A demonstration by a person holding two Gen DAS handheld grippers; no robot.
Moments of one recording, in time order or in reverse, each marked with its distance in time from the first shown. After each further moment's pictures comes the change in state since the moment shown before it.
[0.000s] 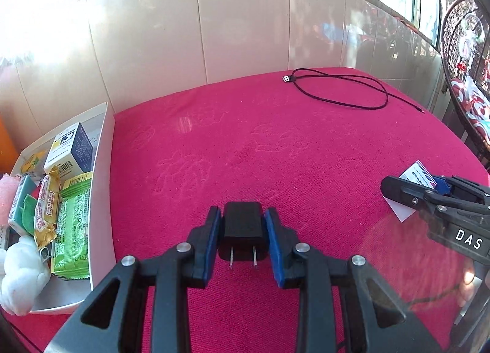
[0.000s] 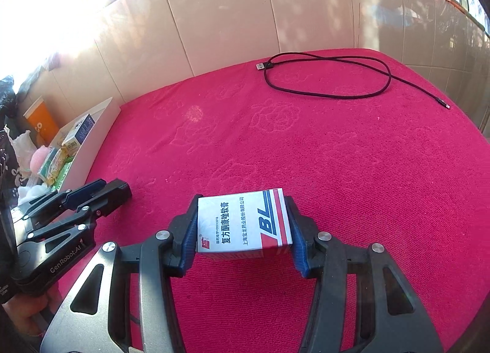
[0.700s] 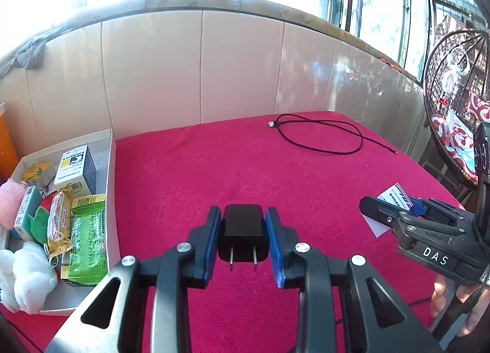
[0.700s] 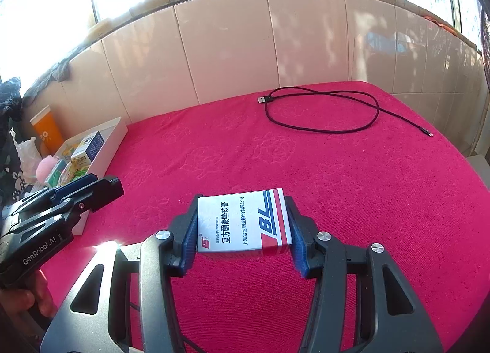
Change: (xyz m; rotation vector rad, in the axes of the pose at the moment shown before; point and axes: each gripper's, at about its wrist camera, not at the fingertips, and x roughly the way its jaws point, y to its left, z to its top) left arm -0.049 0.012 0.011 -0.067 -0.168 -0.094; right arm -0.037 0.013 0.007 -0.033 -0.123 -0.030
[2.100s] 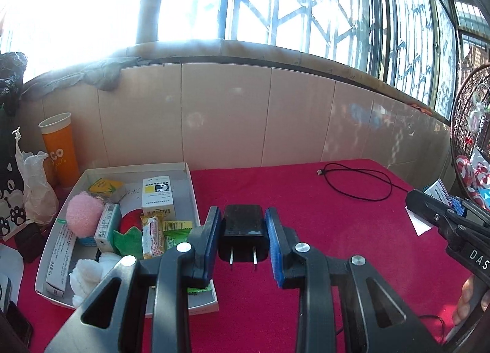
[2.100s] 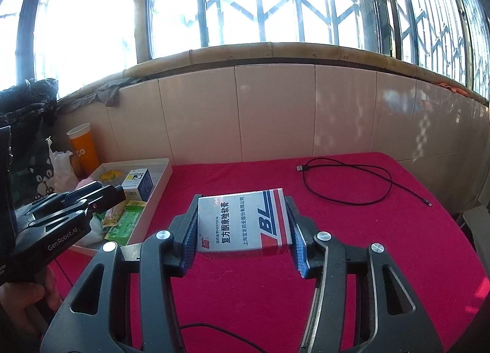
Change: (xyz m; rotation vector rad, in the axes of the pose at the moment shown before) left arm -0.079 0.056 0.020 -0.098 -0.151 0.170; right arm -0.072 0.079 0.033 -0.136 -0.205 0.046
